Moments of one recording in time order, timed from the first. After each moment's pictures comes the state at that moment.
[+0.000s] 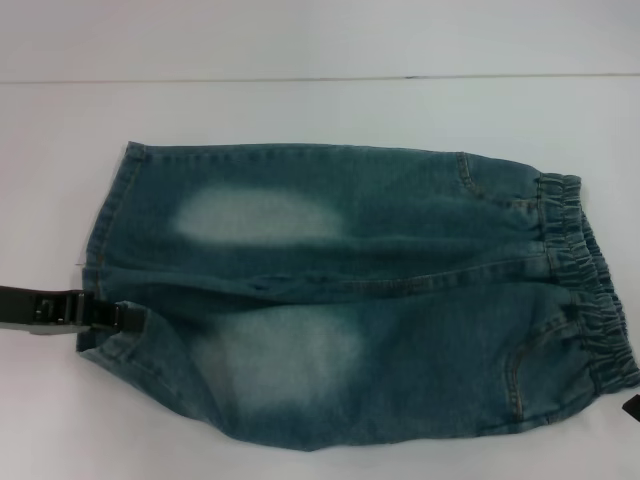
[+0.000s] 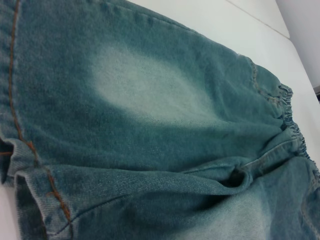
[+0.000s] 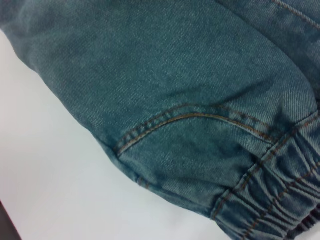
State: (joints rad) left arm -0.54 -2.03 0.50 0.85 2.48 1.75 -2.27; right arm 0.66 2.01 -0.85 -0.99 -2.87 -1.84 2.01
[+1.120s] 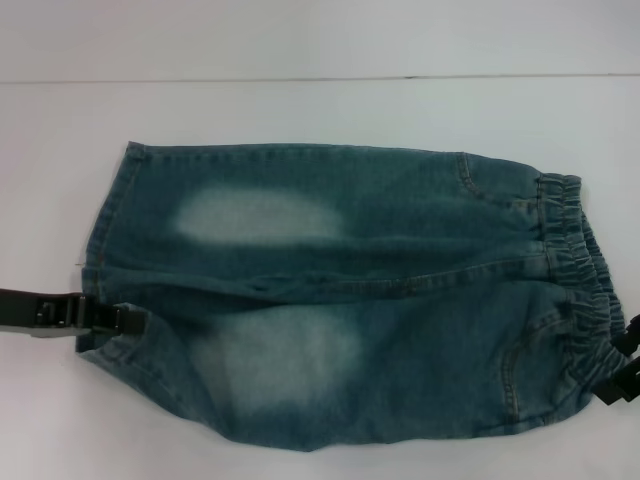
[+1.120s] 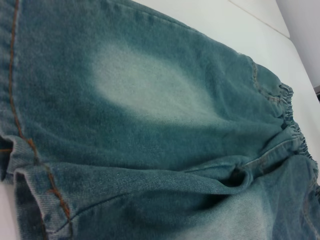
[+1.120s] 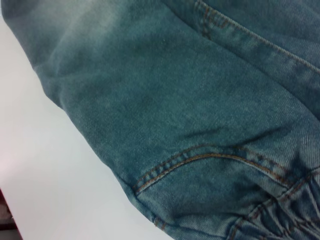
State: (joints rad) left arm -0.54 -2.03 0.50 0.85 2.48 1.74 -2.26; right arm 0.67 2.01 -0.83 -0.98 -2.77 -1.84 1.97
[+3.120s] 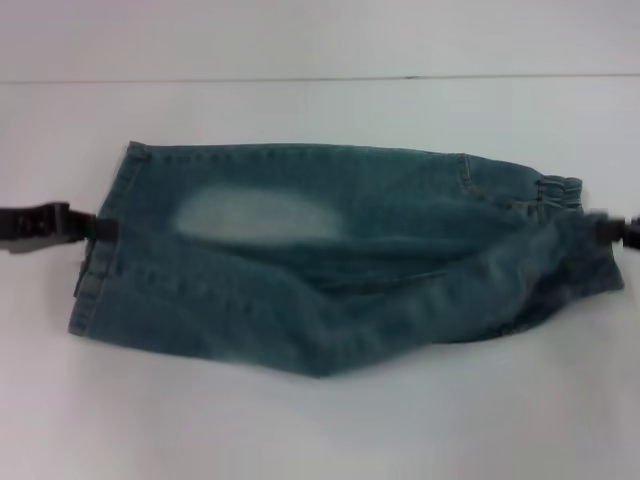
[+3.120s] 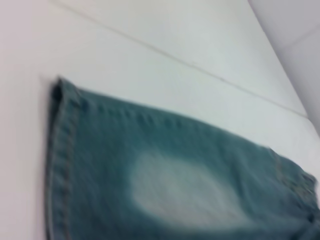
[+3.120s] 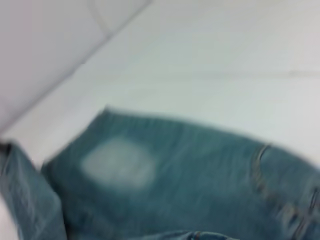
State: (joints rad) left arm -0.60 -1.99 0.43 0.80 2.41 1.57 -2.27; right arm 0.50 1.97 -0.36 -0.77 -2.31 -1.62 1.76
